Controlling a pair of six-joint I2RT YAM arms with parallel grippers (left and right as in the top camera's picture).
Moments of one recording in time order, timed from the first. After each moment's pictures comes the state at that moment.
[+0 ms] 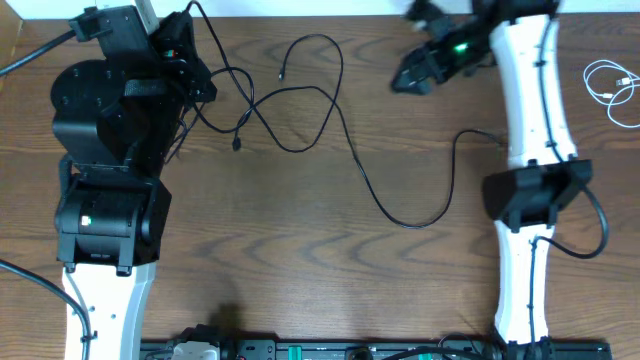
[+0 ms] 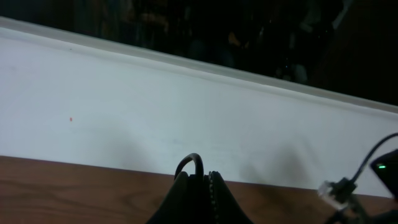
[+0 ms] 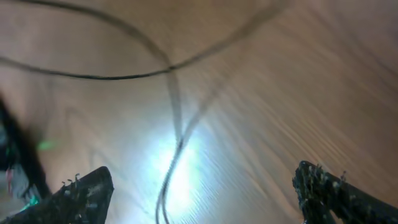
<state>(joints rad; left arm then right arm) -0.09 1.15 1.43 -0.37 0.05 -0.27 0.17 2.43 2.74 -1.65 -0.59 -0.53</state>
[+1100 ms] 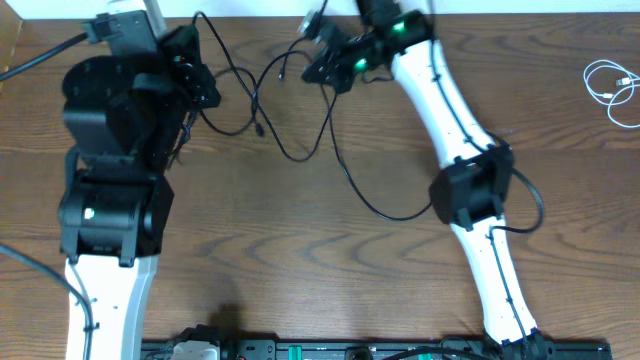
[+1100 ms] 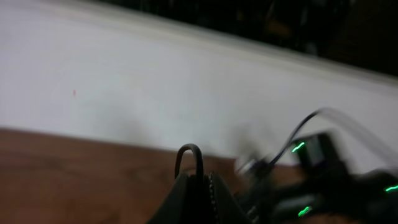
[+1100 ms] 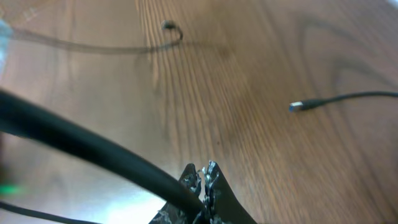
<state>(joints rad) -0.09 1.17 1.43 -0.46 0.05 -0.27 0.39 2.63 2.73 -1.11 -0.82 -0.45</state>
